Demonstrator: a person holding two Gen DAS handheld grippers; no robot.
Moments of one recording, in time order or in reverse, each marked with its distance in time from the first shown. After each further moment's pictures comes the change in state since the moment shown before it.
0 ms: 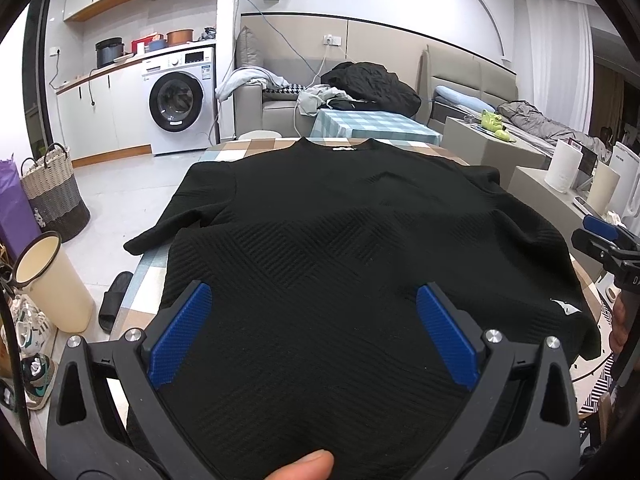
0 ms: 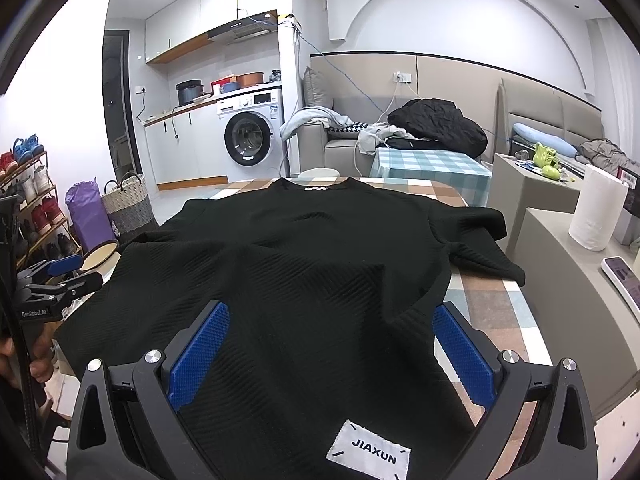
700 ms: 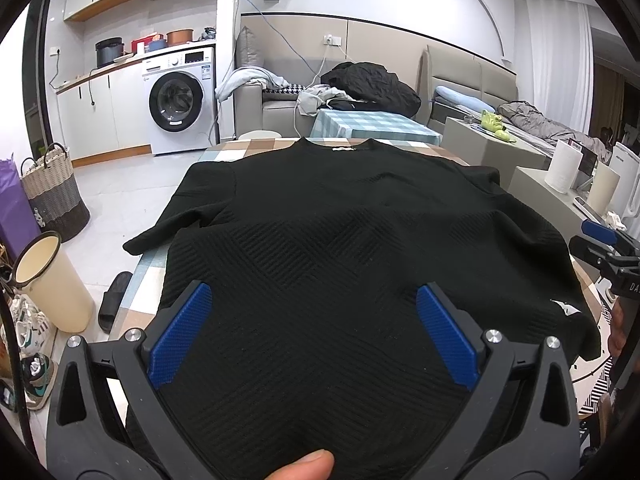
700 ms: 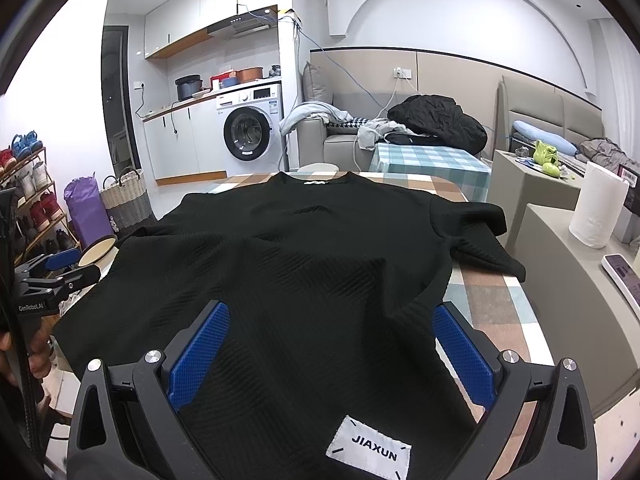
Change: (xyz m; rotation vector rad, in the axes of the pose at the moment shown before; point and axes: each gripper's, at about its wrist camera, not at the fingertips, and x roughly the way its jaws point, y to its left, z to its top) left arm 0.001 -0.002 0.000 0.000 0.000 0.003; right arm 0.003 0.004 -0.004 -0.005 0.018 -0.007
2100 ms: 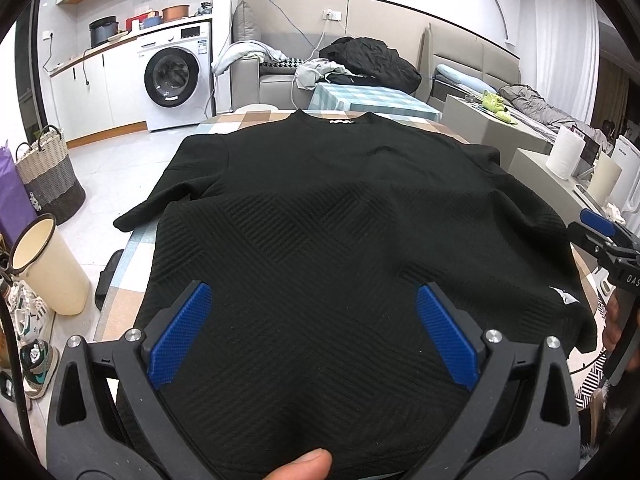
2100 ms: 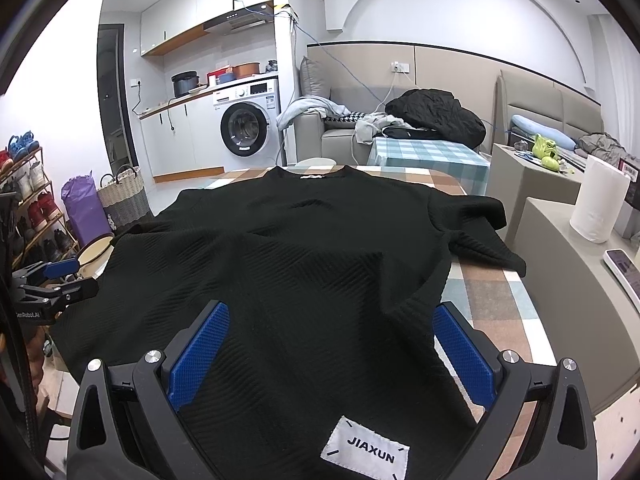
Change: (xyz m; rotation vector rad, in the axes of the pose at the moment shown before) left arm 0.013 -0.003 -0.003 -0.014 0.105 -0.019; right arm 0.008 -0.001 -0.002 0.008 0.022 -0.006
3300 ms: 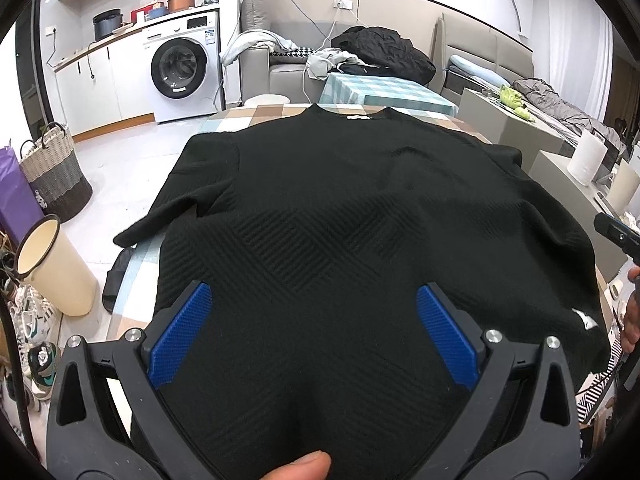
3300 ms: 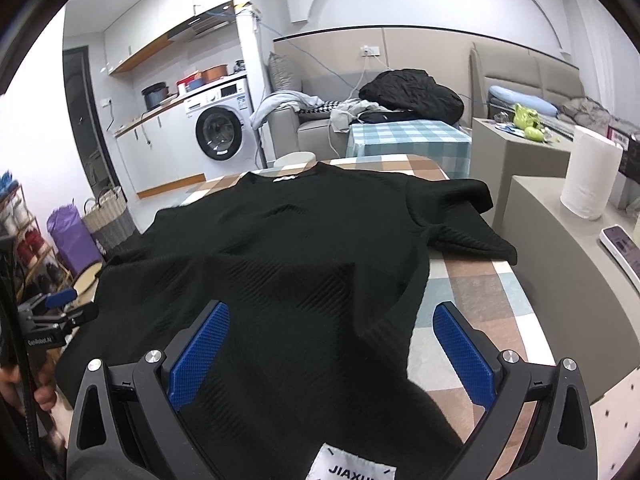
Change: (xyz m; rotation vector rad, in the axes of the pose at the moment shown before) left arm 0.045 0.021 0.038 -0.010 0.046 0.043; right arm 0.019 -0.035 0.026 0.143 0.048 -0.030
